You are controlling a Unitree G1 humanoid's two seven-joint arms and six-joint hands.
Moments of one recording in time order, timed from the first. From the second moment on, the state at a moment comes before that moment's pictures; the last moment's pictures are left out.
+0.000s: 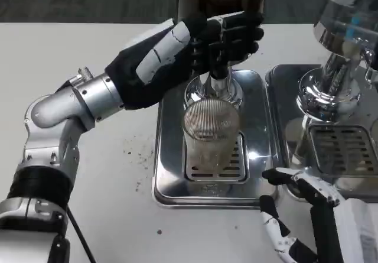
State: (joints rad) left arm -0.79 0.27 0.06 0.92 -0.27 -0.40 -1.08; right arm 0.43 -0.20 0.28 0.03 -0.76 -0.44 -0.70
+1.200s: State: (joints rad) left arm -0.76 0.32 -0.03 0.97 -0.11 -0.82 -0.96; right arm 0.40 -0.18 0.23 0.06 -0.63 -0.52 -0.63
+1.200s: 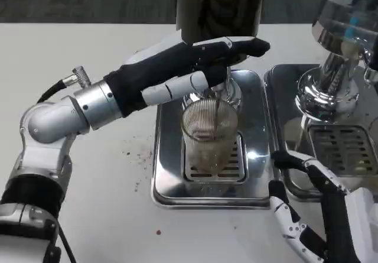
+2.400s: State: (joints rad) left arm -0.74 0.36 -0.10 0.96 -0.08 -0.91 -0.90; right arm 0.15 -0.18 0.18 0.15 -0.33 -0.46 -0.11
